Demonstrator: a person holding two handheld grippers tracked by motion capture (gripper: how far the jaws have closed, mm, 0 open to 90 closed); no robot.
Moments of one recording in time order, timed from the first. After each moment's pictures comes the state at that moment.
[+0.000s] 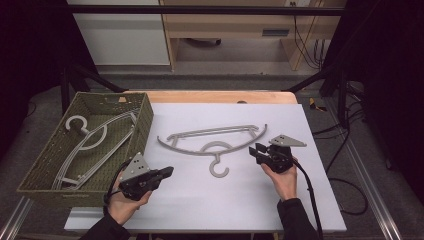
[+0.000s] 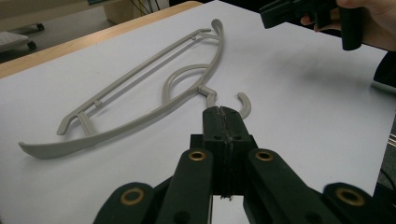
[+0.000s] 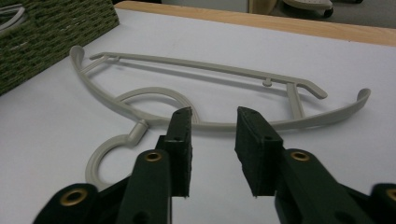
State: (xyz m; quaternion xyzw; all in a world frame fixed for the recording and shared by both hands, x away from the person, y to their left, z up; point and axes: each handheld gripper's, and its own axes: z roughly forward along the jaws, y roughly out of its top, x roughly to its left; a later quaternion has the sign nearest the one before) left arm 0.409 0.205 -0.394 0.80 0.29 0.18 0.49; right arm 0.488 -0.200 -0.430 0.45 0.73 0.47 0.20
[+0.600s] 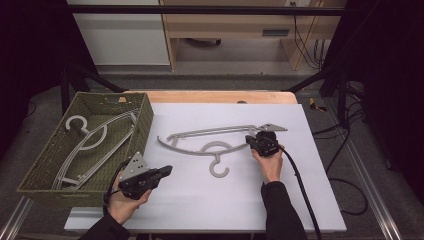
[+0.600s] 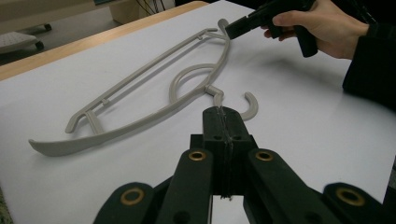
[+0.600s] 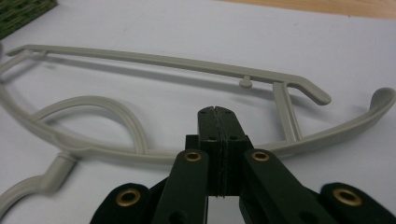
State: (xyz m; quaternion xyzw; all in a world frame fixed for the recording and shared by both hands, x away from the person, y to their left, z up) left arm 0.411 0.207 -0.396 0.80 0.30 0.18 0.49; right arm 0.555 -0.182 -0.462 0.50 0.73 0.42 0.20
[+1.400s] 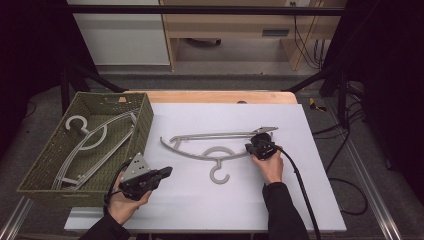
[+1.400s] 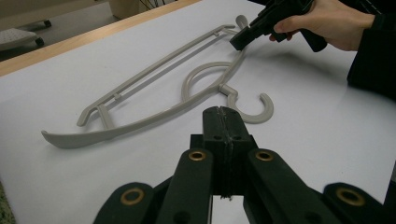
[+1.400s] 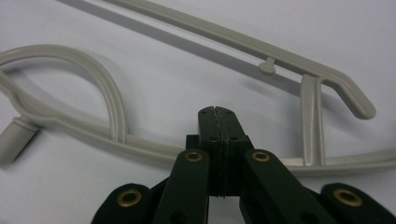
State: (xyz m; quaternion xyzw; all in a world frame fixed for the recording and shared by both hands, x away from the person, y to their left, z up) left arm 0.411 0.206 -0.398 0.81 0.30 0.18 0.48; right arm 0.551 -0.176 -0.467 0.47 0.80 0.33 0.18
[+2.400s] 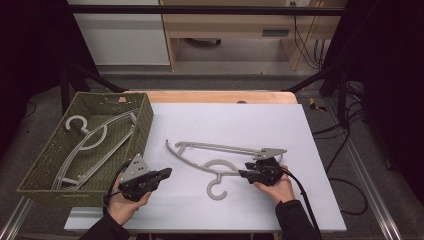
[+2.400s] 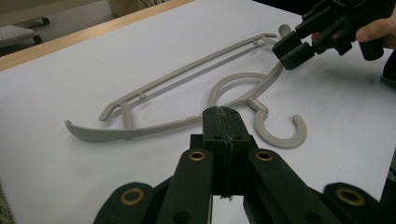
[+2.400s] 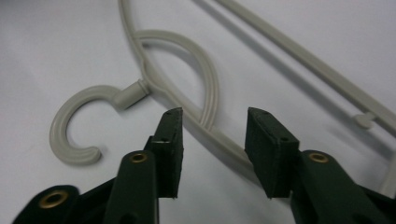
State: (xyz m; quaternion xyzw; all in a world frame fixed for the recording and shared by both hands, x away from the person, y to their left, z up) left arm 0.409 0.208 -0.400 0.81 0.30 0.18 0.48; right arm 0.471 -0.176 -0.457 0.36 0.84 0.39 0.12
